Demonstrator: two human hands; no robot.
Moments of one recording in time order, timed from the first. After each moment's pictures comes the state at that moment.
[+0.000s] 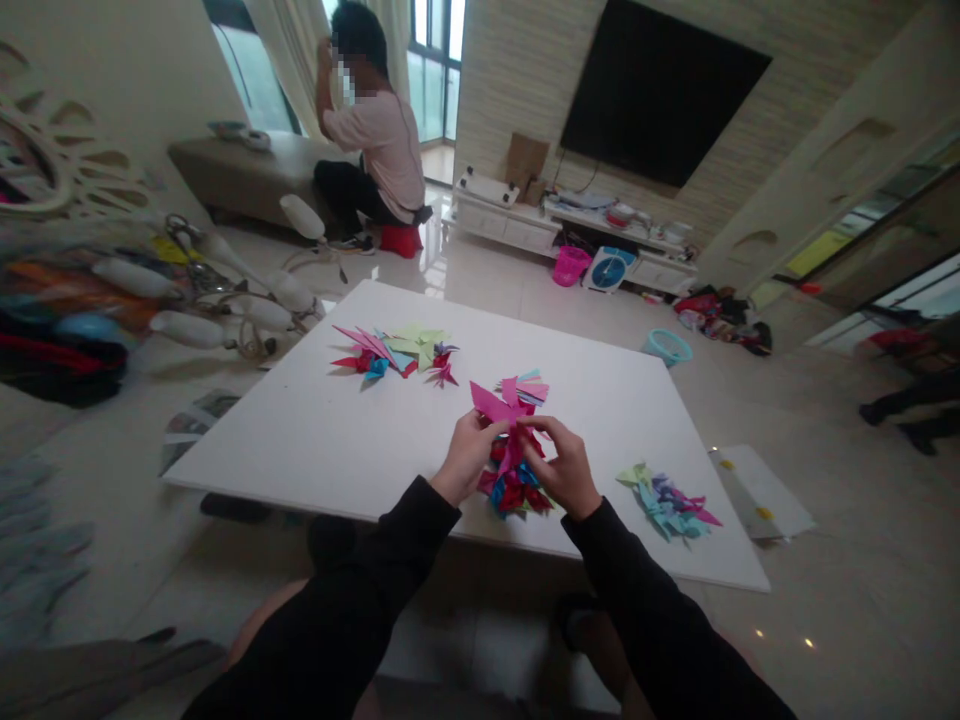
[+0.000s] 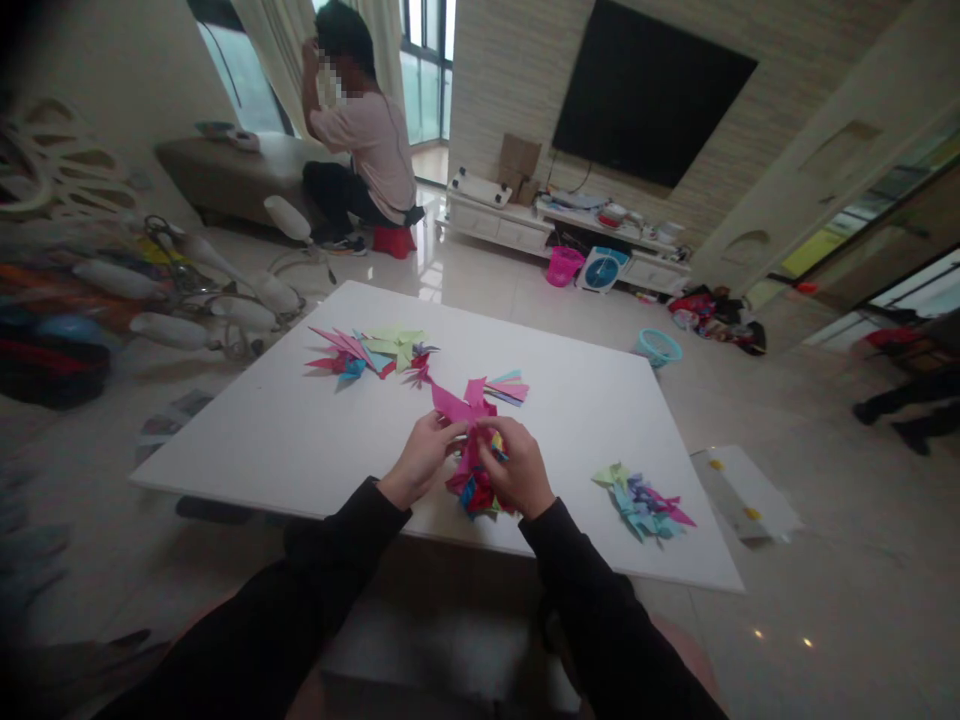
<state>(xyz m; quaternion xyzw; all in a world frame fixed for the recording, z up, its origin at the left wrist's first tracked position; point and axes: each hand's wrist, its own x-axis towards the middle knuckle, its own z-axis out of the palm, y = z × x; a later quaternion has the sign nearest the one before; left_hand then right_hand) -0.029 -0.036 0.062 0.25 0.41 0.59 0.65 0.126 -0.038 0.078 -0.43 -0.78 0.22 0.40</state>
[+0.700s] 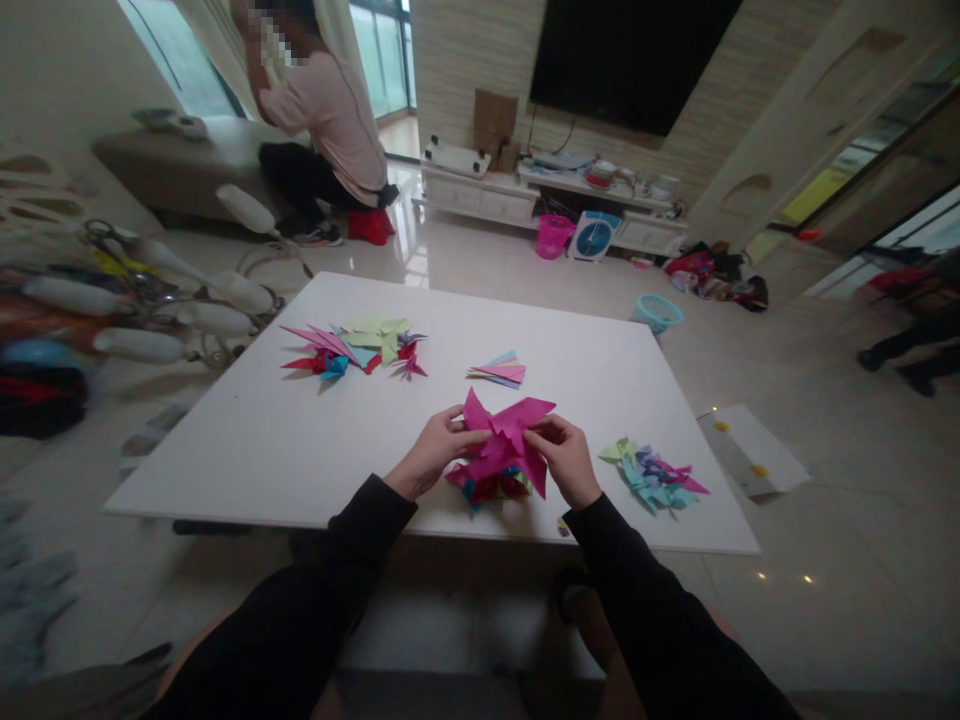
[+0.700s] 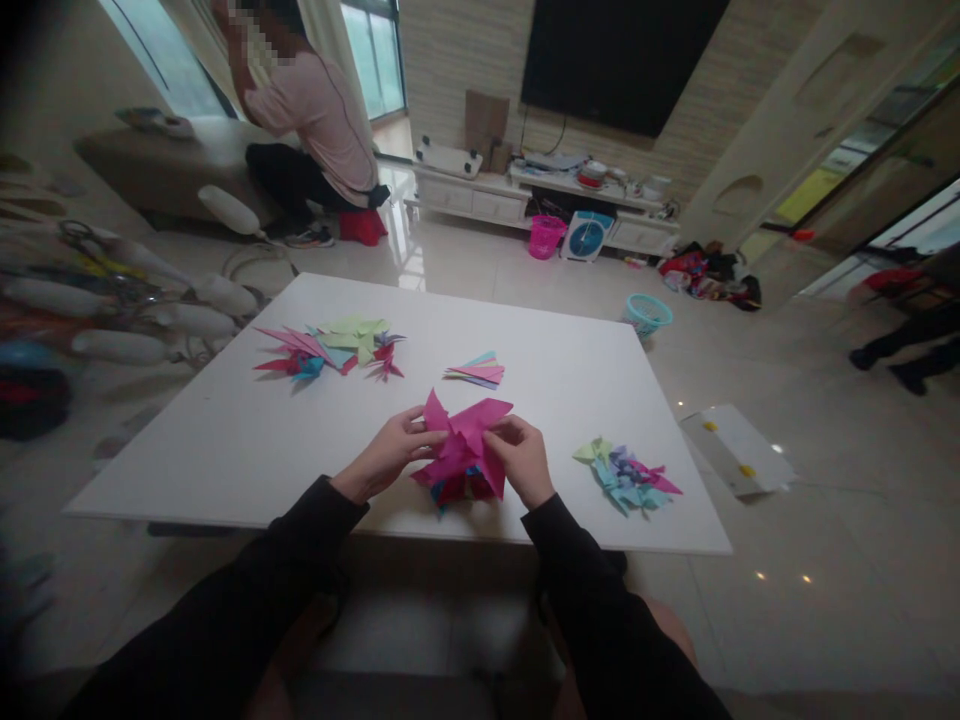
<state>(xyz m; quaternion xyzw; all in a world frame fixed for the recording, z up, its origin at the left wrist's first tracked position) -0.020 -0.024 0.043 0.35 0.44 0.43 0.71 0.192 -0.029 0.032 -0.53 -0.48 0.50 0.50</state>
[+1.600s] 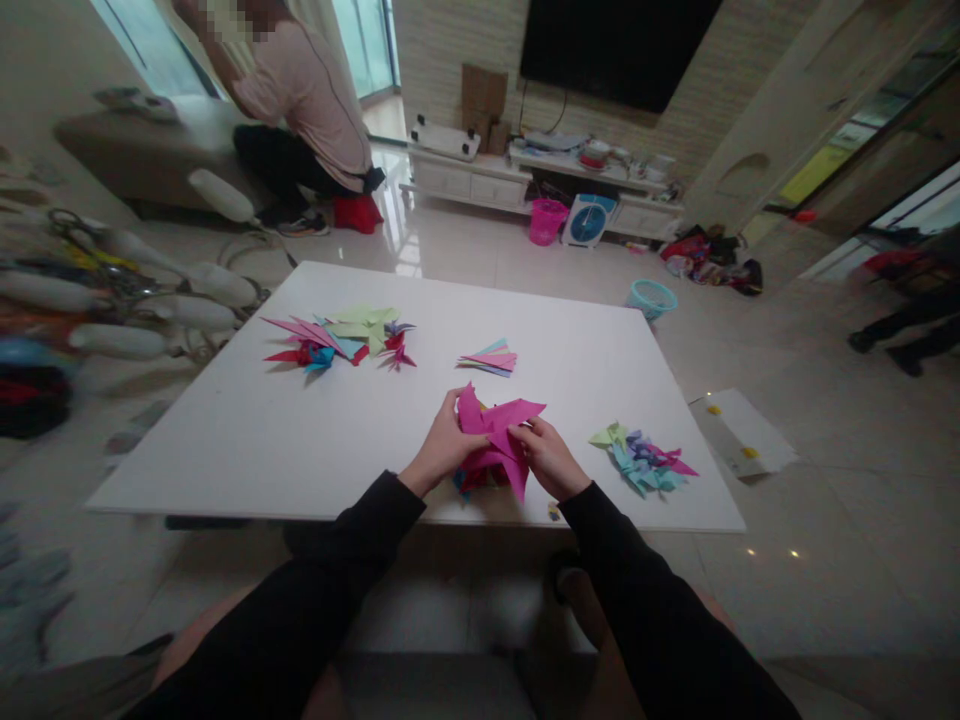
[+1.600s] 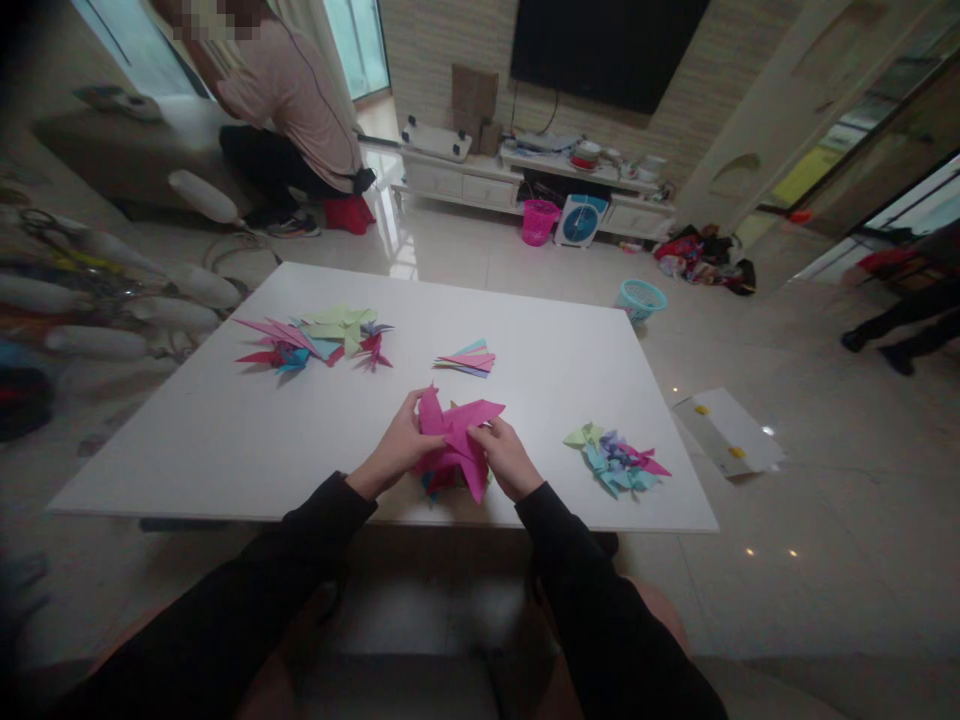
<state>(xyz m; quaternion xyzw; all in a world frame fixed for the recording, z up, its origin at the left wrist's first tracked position) 0.012 -0.030 0.028 0.42 0.46 0.47 0.62 0.187 -0.039 0.020 -0.47 -0.38 0.66 0.45</state>
